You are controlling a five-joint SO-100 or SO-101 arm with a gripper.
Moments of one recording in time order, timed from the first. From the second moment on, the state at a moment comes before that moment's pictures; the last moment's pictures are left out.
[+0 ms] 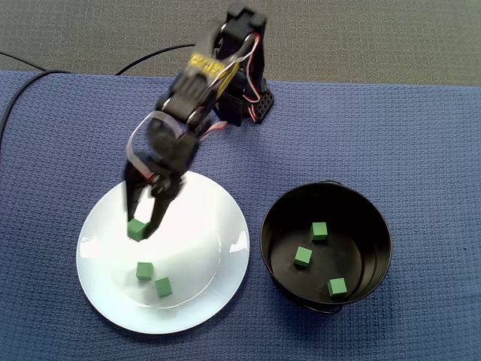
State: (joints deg) arm 25.9 98.0 96.4 32.4 -65.5
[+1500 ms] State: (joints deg) arm 3.9 89.1 67.6 80.7 -17.8
